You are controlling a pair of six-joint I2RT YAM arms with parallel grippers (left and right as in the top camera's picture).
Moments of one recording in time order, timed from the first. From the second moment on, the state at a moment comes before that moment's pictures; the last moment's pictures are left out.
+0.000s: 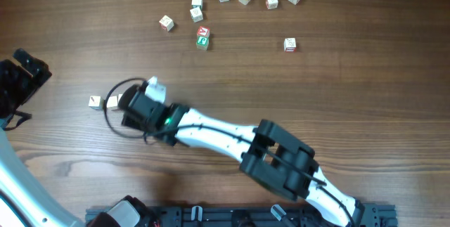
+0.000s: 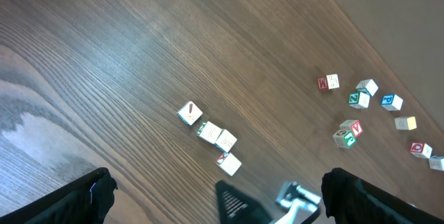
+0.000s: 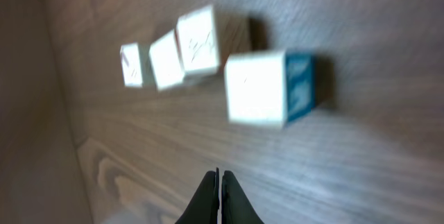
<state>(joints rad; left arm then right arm) 0.69 1.36 1.70 -1.34 0.26 -0.18 1.13 2.29 1.71 -0.21 -0.02 1.34</state>
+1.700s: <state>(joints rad) 0.69 1.36 1.70 -1.34 0.26 -0.18 1.13 2.39 1.71 -0.12 0.12 1.57</state>
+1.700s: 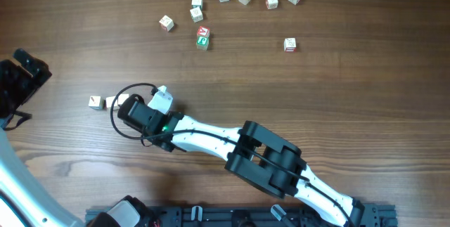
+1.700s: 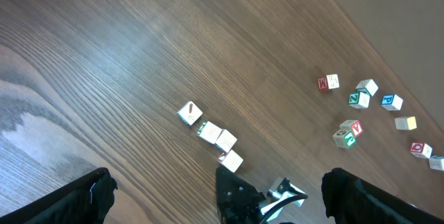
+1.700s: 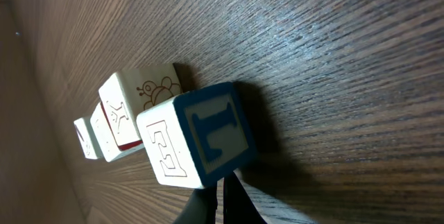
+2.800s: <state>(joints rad) 0.69 1.36 1.70 -1.34 0.26 -0.18 1.13 2.39 1.71 -0.08 0.19 1.57</state>
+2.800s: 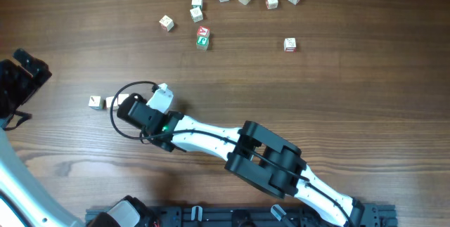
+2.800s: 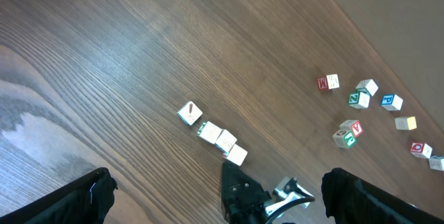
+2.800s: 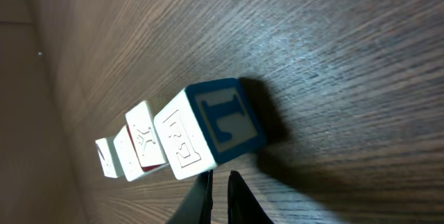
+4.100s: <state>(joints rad) 0.69 1.36 1.70 -1.34 0.26 -0.18 0.85 1.85 1.71 -0.35 0.26 0.75</state>
